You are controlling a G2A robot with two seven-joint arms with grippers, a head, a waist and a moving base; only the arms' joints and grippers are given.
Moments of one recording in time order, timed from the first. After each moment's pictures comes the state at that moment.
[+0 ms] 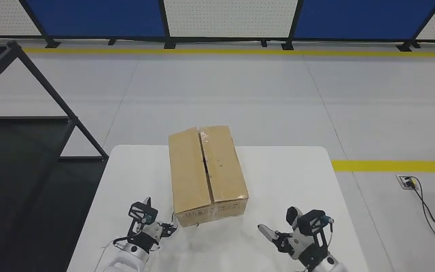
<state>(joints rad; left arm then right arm) 1.40 -1.18 -1.39 -1.72 1.39 -0.13 -0.03 -1.53 -1.19 1.42 -2.05 -0.95 -0.19 0.30</state>
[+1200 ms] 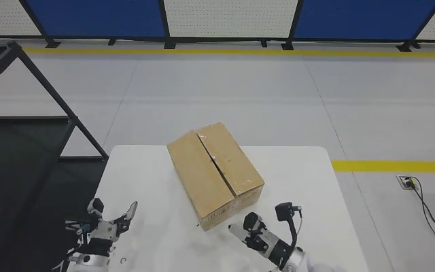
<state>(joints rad) 1.54 -1.18 -1.66 -1.76 1.18 -0.07 0.22 -1.33 -1.23 1.21 -1.89 -0.37 -0.17 0.42</state>
